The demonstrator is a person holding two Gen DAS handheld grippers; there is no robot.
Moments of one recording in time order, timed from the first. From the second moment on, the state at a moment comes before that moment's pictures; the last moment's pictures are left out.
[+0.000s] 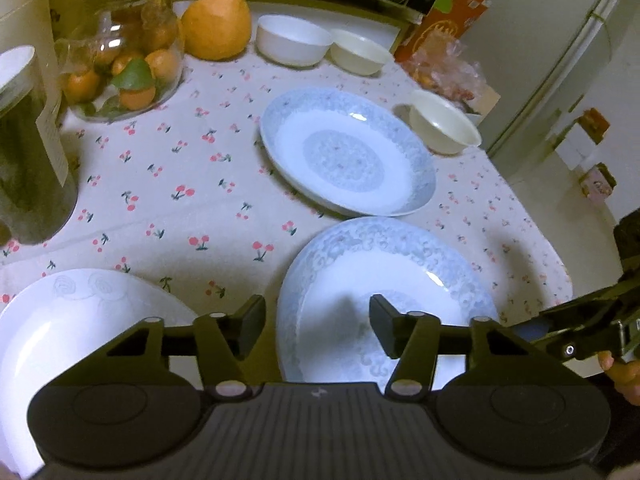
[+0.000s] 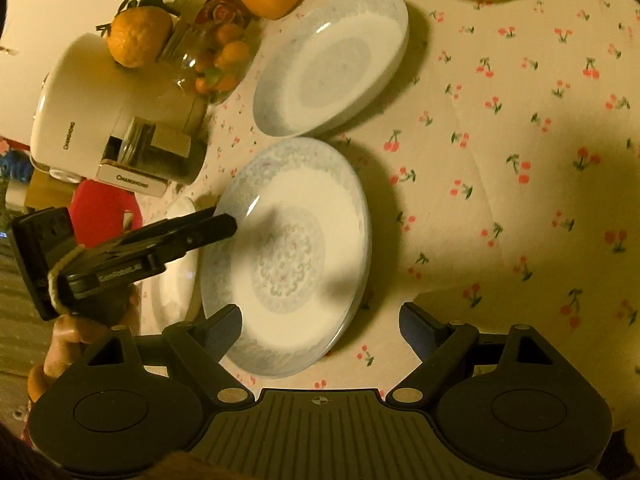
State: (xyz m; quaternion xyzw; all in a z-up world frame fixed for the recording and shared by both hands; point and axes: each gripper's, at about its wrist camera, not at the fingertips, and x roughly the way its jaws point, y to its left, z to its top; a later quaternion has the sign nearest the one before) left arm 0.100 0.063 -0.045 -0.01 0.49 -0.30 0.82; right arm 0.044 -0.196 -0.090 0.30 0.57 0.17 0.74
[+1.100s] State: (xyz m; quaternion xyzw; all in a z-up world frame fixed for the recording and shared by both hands) left arm 0.096 0.063 -0.038 0.01 0.48 -0.29 0.83; right arm 0.047 -0.196 -0.088 0.26 0.57 0.15 0.76
